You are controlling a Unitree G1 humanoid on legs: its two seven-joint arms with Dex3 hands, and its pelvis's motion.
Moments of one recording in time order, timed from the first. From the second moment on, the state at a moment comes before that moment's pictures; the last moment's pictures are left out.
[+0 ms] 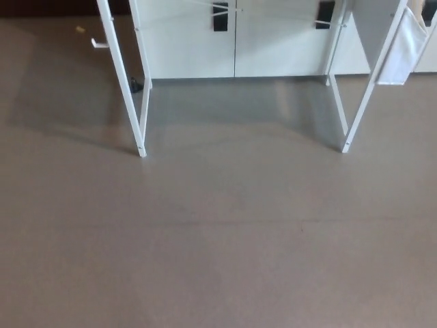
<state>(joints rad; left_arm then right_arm) 0.29 0.46 0.22 0.98 -0.12 -0.35 -0.33 0.18 -0.40 -0.01 0.96 -0.09 -0.43 0.13</state>
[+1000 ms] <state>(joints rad) 0.31 0.47 0.21 0.99 -0.11 -0.40 -0.31 0.22 -0.40 0.02 0.96 -0.12 -0.45 0.11</state>
